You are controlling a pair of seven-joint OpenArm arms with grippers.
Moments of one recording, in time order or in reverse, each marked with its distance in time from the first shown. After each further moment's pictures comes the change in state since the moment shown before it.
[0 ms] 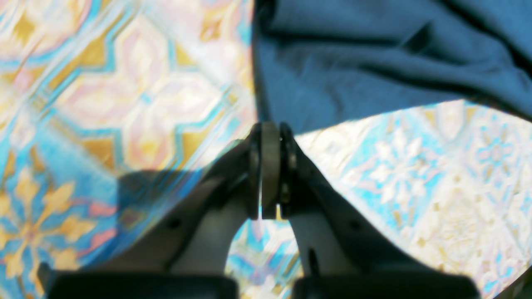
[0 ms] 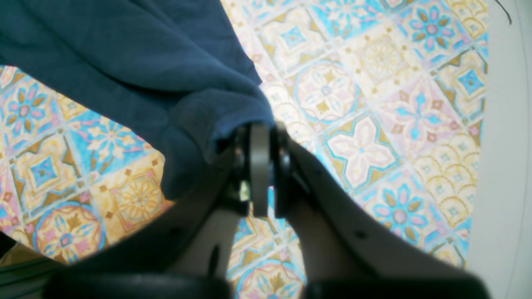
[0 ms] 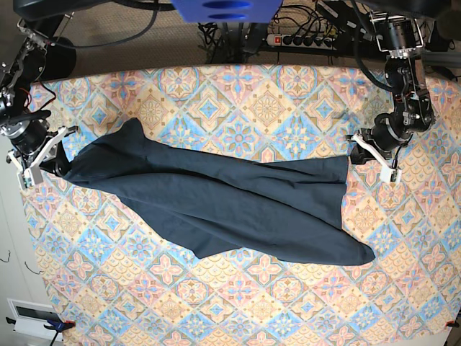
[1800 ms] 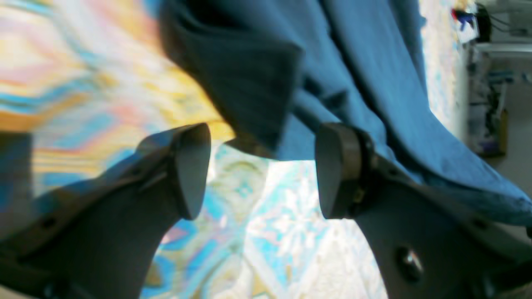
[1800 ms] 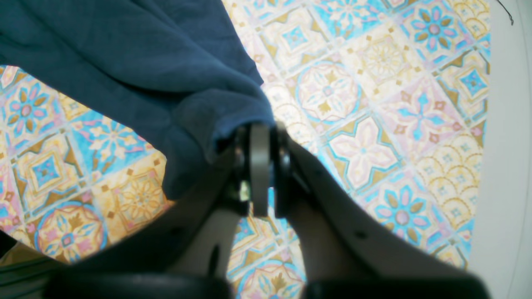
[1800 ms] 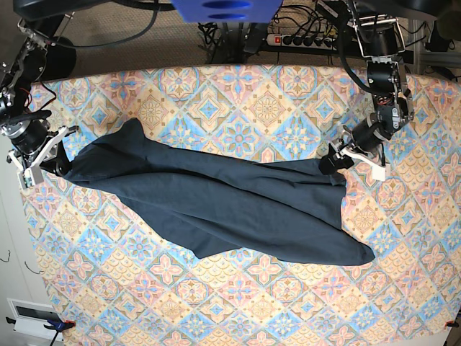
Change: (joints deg) left arm -3.5 5.9 0.0 -10.6 -19.0 9.5 -1.1; right arm 0.0 -0.1 -0.1 0.0 0.0 0.0 0.0
